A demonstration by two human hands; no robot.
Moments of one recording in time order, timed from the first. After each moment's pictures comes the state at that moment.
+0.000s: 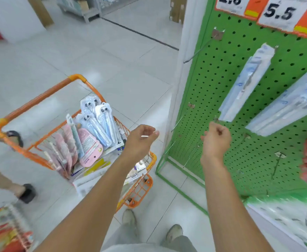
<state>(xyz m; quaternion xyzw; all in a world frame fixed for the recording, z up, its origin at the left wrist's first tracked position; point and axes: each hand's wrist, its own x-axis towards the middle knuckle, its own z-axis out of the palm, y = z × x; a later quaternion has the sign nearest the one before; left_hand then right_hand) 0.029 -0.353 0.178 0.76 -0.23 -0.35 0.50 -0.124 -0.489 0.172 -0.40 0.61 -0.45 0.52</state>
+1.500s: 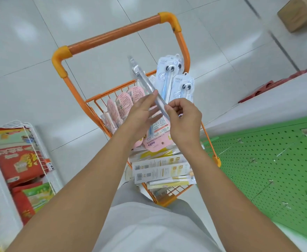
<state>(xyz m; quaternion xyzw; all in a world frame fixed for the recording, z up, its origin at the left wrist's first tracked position) 0.304 -0.221 0.083 0.51 0.11 -0.44 0.73 0.210 -0.310 0.116 -0.81 0.33 -0.18 0.46</state>
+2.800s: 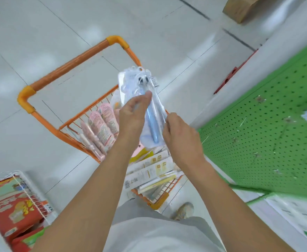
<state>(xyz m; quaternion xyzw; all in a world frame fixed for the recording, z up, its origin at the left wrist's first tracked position) 0.226 -0.272 0.152 0.66 -0.03 -0.32 0.68 0.101 -0.331 0.147 -0.93 0.32 -0.14 0.13</state>
